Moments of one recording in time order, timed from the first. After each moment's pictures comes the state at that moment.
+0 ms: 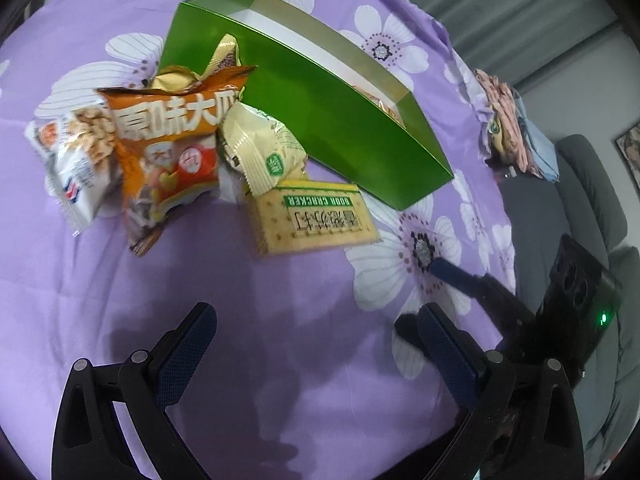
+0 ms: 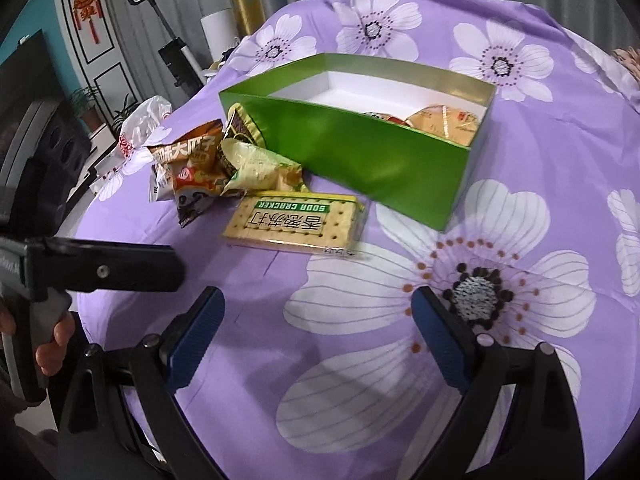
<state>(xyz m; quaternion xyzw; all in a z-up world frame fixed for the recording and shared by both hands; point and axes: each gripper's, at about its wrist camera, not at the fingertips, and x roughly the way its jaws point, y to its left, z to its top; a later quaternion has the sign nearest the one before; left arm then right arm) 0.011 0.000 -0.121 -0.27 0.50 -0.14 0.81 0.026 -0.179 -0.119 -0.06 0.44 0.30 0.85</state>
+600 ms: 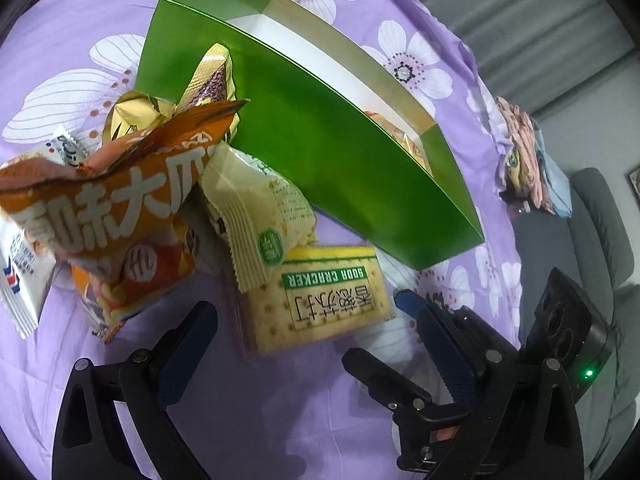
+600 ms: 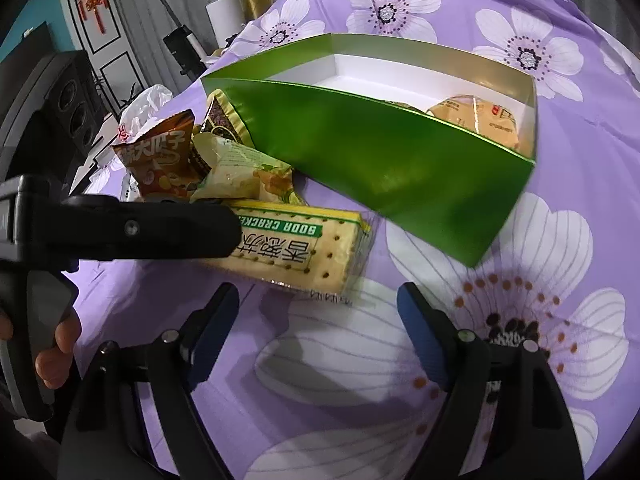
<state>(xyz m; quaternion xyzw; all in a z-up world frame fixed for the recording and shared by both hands) 0.058 -0.005 -0.132 -0.29 0.49 -0.11 0.82 0.062 -0.158 -0.142 -0.07 0.45 0.32 0.83</state>
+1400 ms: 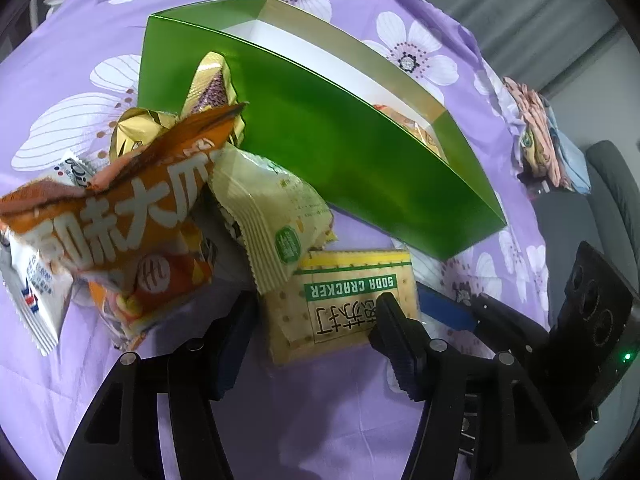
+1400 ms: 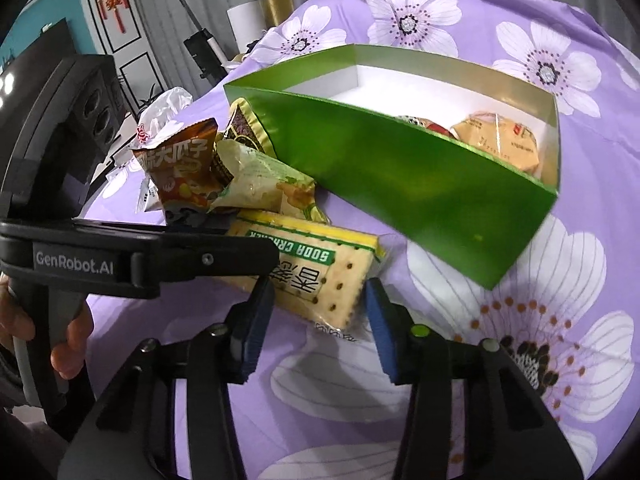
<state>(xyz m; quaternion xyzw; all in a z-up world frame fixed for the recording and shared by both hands) 0.056 -0.015 -0.133 -0.23 0.49 -0.09 0.83 0.059 -0.157 -0.137 -0.06 0.43 0.35 0.83</state>
